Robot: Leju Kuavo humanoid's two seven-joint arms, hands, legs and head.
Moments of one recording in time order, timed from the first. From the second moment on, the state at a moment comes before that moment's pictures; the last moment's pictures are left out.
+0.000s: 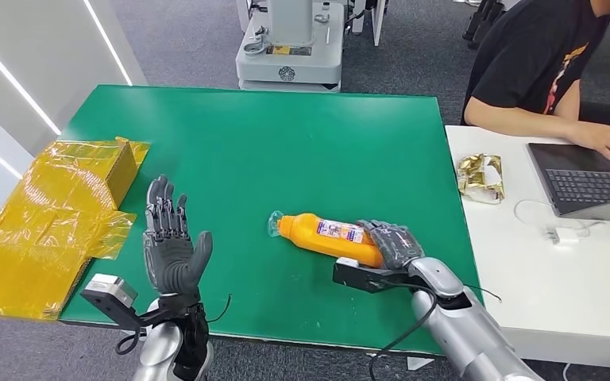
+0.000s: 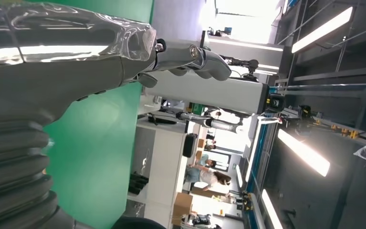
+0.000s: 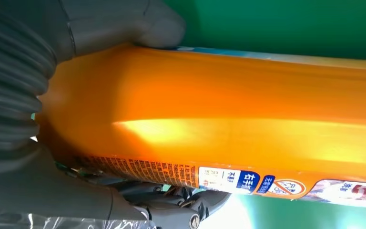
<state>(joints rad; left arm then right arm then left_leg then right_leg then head) 0.00 -0.24 -0.24 -1.58 0.15 0.15 -0.69 -0.57 -0.11 0.53 -0.71 0.92 -0.08 -0.13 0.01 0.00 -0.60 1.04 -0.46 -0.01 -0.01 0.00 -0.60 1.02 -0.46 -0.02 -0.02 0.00</state>
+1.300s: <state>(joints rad) 0.01 -0.22 -0.32 -1.53 0.19 -0.13 -0.62 -0.25 0.00 0.41 -1.16 0.69 -0.30 -0.31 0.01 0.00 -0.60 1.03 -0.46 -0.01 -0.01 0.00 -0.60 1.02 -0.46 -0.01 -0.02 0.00</state>
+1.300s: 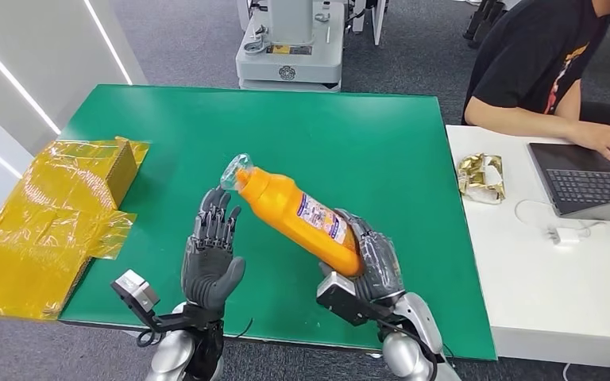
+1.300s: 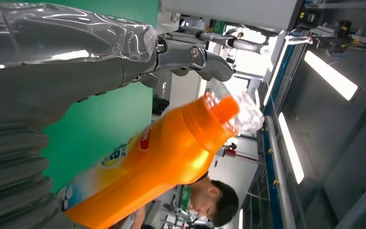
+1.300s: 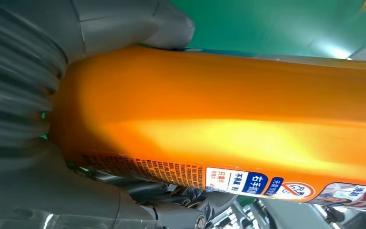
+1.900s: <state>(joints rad) 0.00 -0.22 -0.32 -1.49 0.17 -0.17 -0.60 -0.25 0.00 0.47 -1.21 0.73 -0.22 -0.36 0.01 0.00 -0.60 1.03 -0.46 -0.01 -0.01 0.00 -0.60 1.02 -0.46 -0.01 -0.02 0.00</state>
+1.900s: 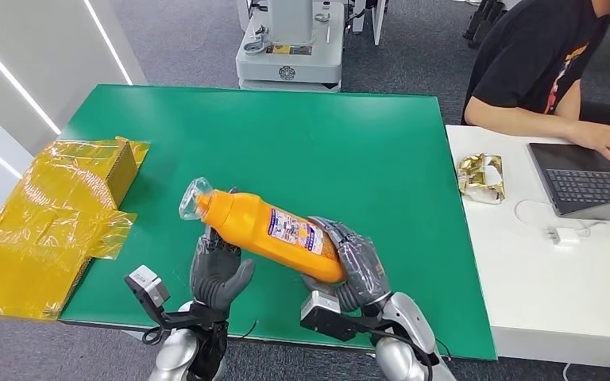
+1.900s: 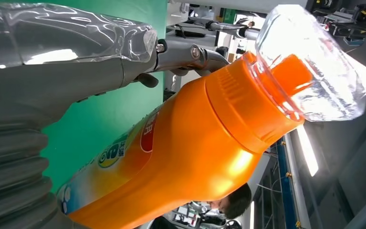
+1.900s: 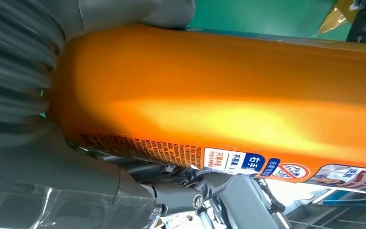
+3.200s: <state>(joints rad) 0.03 -0.22 -0.30 -1.48 0.15 -0.10 -0.58 -0.29 0.00 0.51 -1.13 0.77 0.04 -0.30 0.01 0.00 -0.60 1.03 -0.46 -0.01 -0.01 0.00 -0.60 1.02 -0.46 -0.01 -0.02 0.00</state>
